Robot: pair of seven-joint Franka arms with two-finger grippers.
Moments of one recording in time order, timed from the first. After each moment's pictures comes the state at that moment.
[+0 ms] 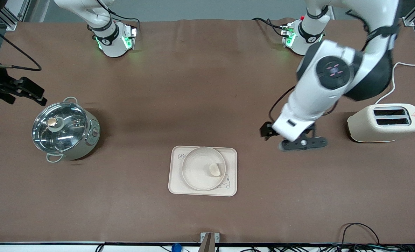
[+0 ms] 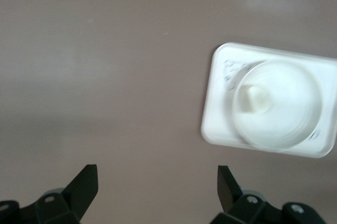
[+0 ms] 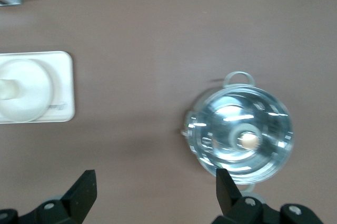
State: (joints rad) left arm -0.29 0.46 -0.23 -1.39 0.10 1.96 -0.64; right arm 0.11 0.06 -0.04 -1.46 0.06 1.61 0.14
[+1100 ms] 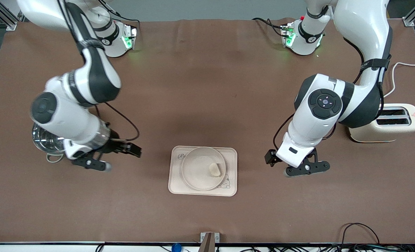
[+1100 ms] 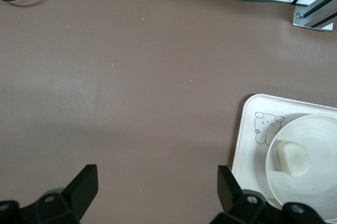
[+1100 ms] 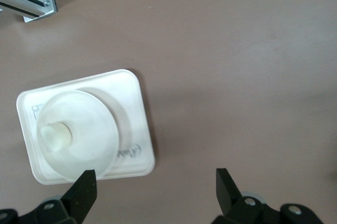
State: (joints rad) left arm -0.23 0.56 -0.22 -1.33 0.23 2.04 -0.63; right arm 0.36 0.49 -0.03 -1.48 0.21 2.12 0.50
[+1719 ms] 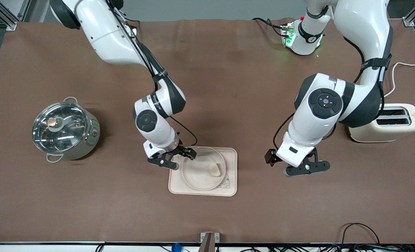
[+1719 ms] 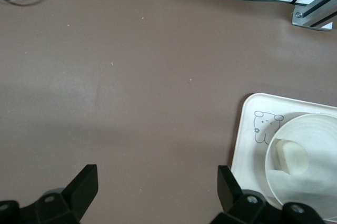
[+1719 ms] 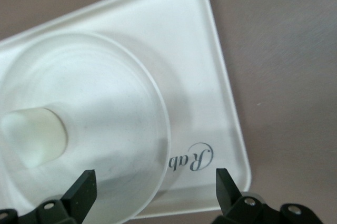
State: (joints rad) left arm -0.22 0.56 -0.23 -1.33 0.22 2.04 -0.62; right arm 0.58 0.82 -0.03 -1.44 0.21 2.44 0.71
